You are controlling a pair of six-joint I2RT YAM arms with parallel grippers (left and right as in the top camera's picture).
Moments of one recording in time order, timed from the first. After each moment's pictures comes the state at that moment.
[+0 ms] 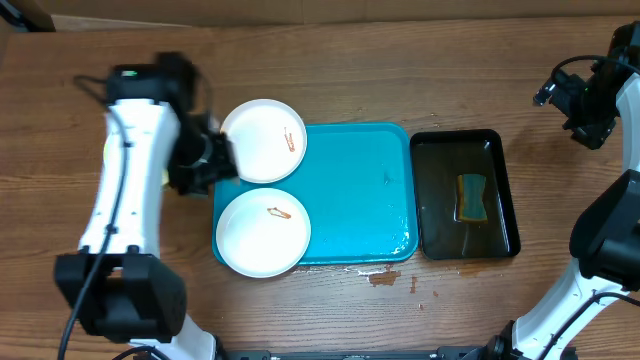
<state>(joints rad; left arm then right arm) -0.08 1.78 1.70 -1.64 0.15 -0.32 -0.36 2.08 1.86 -1.12 -0.15 0.37</state>
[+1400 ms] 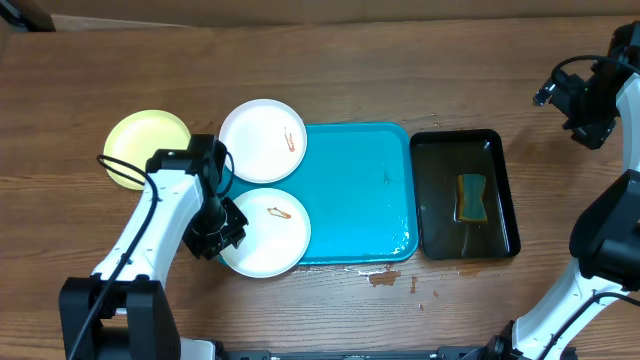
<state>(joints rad) -0.06 1.58 1.05 -1.26 0.05 -0.75 -0.36 2.08 1.86 -1.12 -0.15 0.37</state>
